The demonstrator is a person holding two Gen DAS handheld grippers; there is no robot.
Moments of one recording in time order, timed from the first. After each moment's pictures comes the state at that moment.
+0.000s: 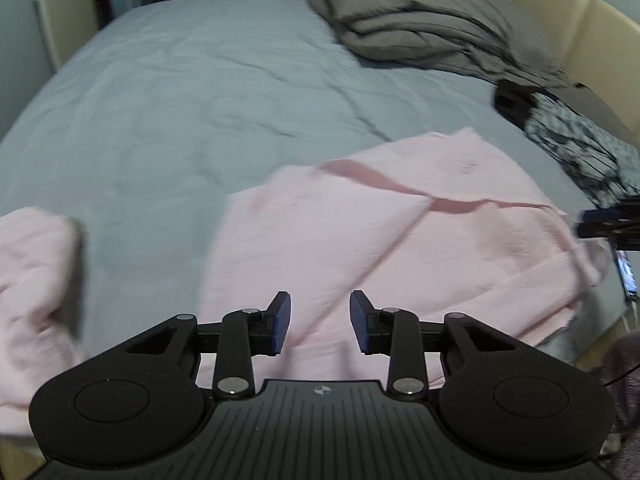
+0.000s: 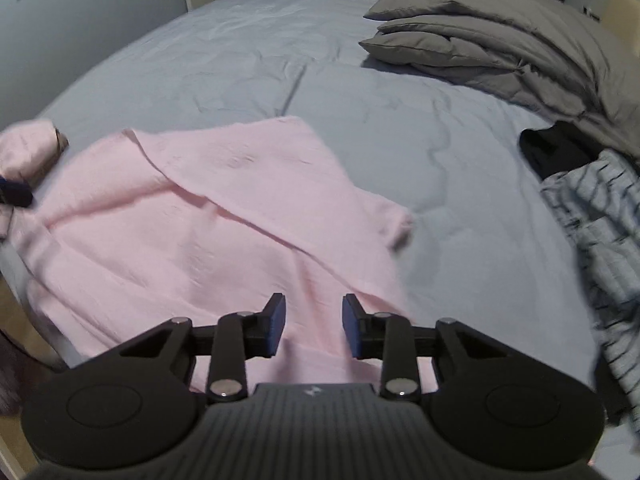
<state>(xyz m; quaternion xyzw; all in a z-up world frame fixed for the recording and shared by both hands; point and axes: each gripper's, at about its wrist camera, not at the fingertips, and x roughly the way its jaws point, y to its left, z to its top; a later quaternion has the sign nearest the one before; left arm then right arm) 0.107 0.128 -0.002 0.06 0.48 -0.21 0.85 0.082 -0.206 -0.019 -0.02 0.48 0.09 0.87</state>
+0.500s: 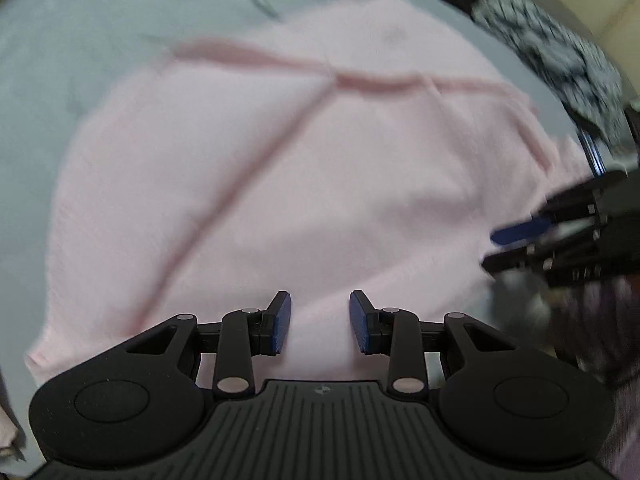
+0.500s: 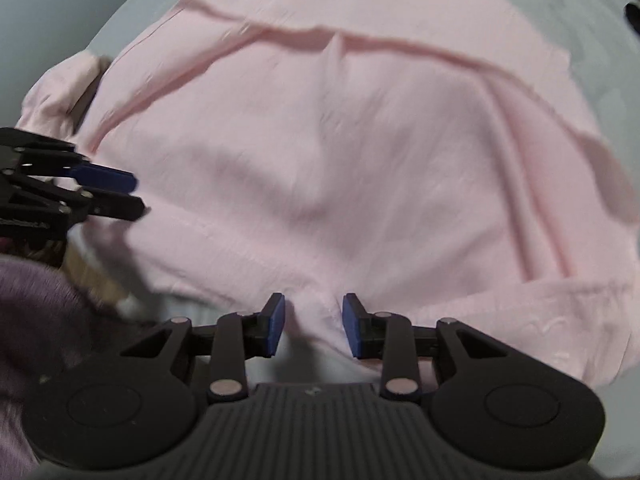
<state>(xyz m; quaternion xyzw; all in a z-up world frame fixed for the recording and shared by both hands) 0.097 0.076 -0.071 0.12 0.60 -0.30 0.74 0.071 -0.151 -0.096 0.06 0.62 0.18 0.76</state>
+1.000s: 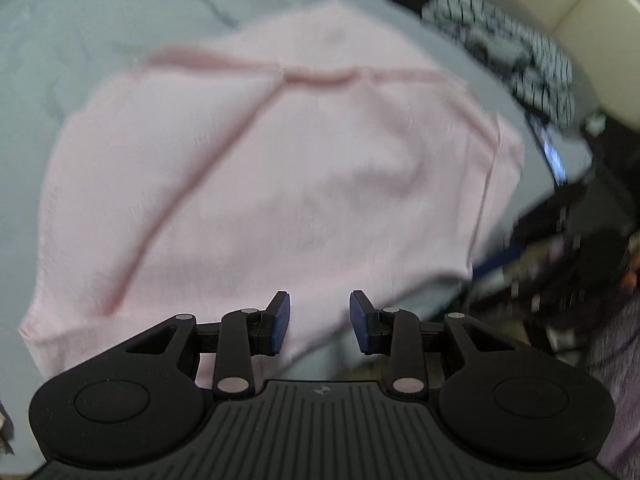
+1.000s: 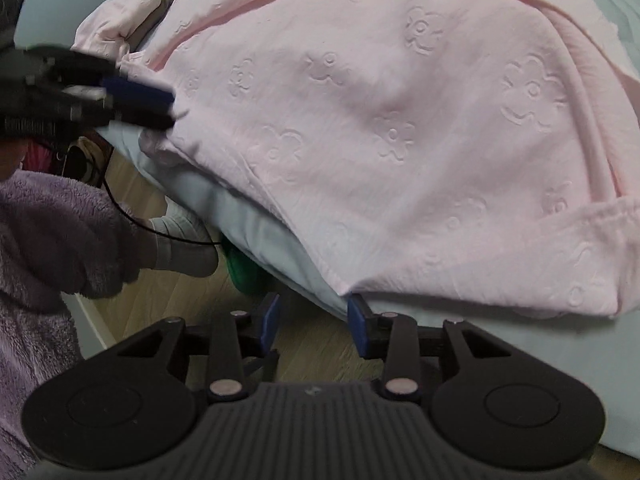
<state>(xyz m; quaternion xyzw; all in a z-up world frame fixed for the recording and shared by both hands) 0.073 0.093 -0.037 0.08 0.54 -0.33 0.77 0.031 -0.140 -0.088 0.03 0.65 0.25 0.72</state>
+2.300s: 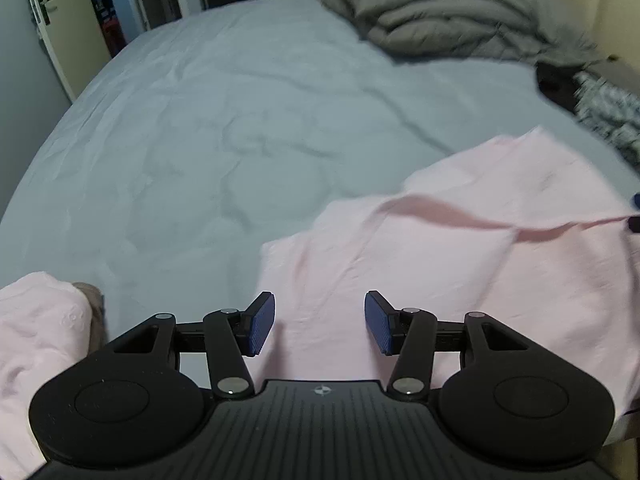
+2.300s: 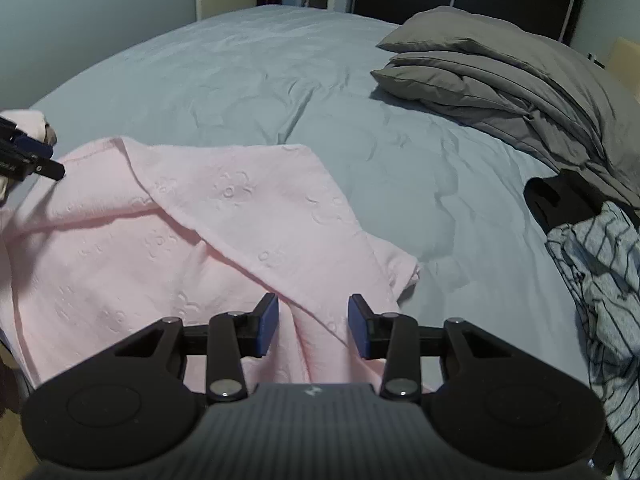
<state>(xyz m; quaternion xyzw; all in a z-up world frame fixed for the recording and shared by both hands) 0.171 0.128 -0.034 0.13 0.47 -0.15 0.86 0.108 -0.197 -0.027 -0.09 0.43 0.09 0.89</state>
